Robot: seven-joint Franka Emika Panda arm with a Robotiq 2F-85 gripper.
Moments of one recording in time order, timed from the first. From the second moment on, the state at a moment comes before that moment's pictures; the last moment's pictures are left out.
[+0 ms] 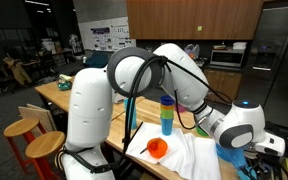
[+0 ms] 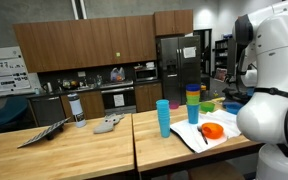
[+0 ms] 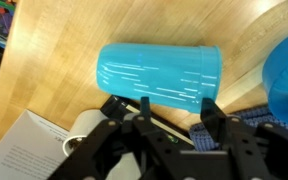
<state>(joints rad) -0.35 0.29 -0.53 -2.18 0.00 2.76 0.21</state>
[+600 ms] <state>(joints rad) -0.35 0.25 -0.55 -2.18 -0.06 2.76 0.21</state>
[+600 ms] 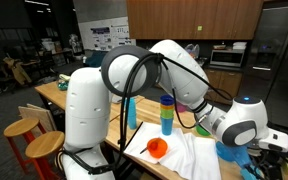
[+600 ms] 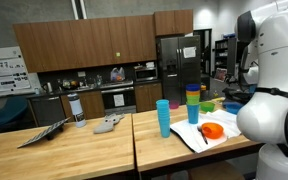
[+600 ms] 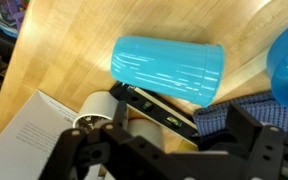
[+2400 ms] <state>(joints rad) -0.28 0.42 -0.57 -2.05 -0.17 2.74 0.40</state>
